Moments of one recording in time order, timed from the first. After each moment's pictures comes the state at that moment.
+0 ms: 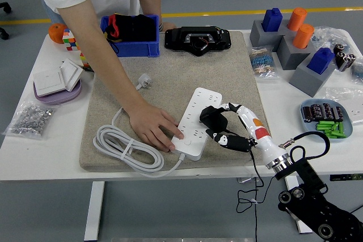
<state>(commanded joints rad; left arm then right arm) -0.13 0.07 -1.41 -0.18 1.45 -0.07 0.35 0.25 -0.14 0.78 1.13 -1.52 -0.43 0.44</state>
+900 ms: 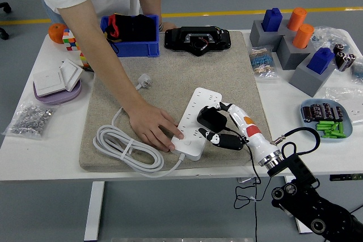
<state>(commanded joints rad) -0.13 0.06 -1.42 -0.18 1.46 -0.07 0.34 0.30 -0.12 0.73 1.11 -1.51 -0.41 0.42</state>
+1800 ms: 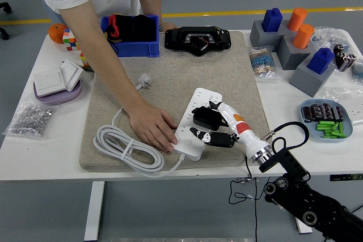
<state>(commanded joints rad) -0.13 0.06 -1.42 -0.18 1.45 -0.07 0.34 0.38 -0.10 0.66 1.04 -1.47 -0.40 0.40</state>
